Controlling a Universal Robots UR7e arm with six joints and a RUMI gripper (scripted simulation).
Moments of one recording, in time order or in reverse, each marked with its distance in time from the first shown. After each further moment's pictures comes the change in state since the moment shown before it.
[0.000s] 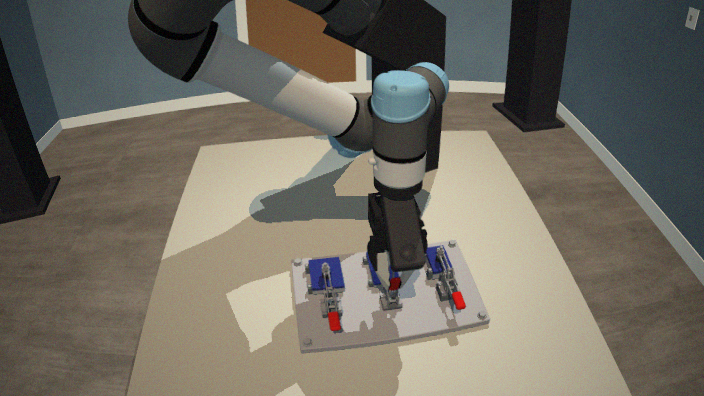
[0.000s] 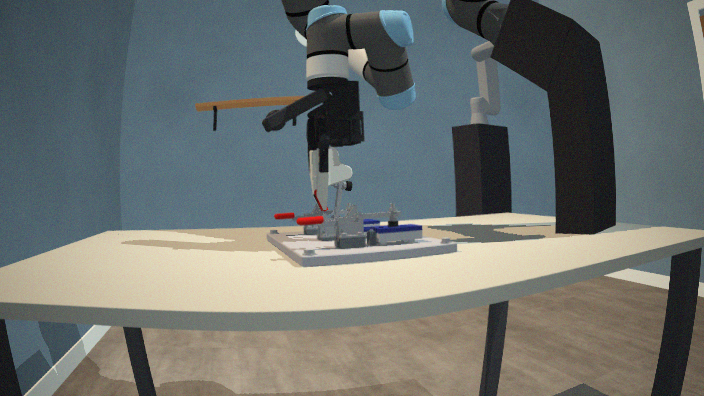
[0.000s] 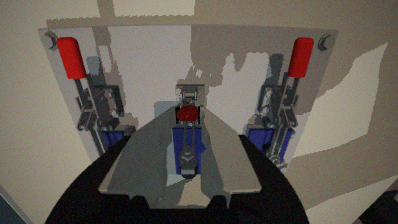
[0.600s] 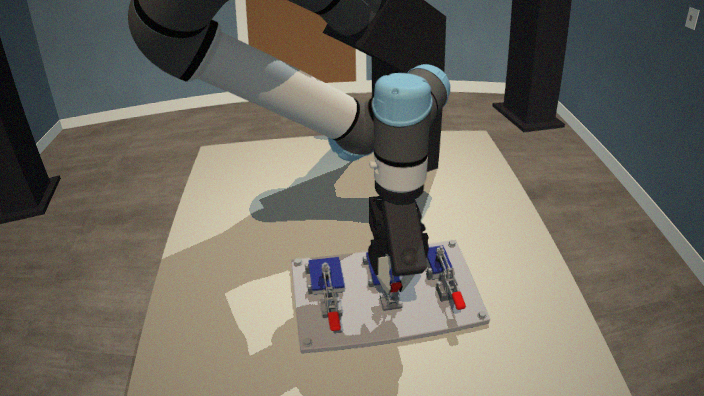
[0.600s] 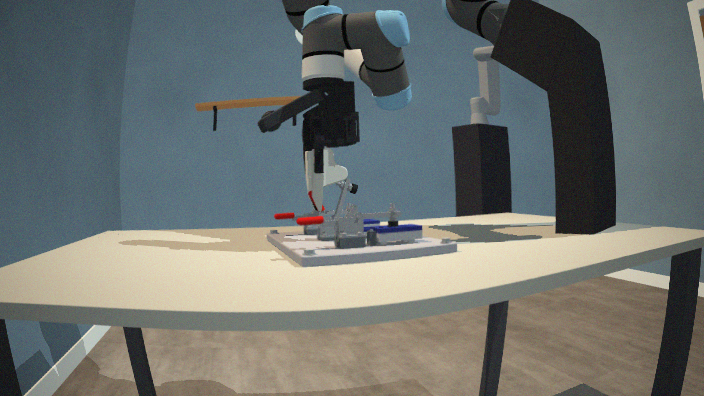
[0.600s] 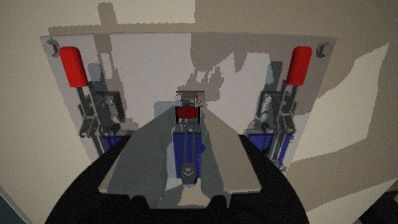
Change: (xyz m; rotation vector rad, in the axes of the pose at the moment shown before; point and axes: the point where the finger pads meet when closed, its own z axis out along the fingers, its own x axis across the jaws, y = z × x) arm 0.000 -0.008 0.001 0.000 0.000 0.000
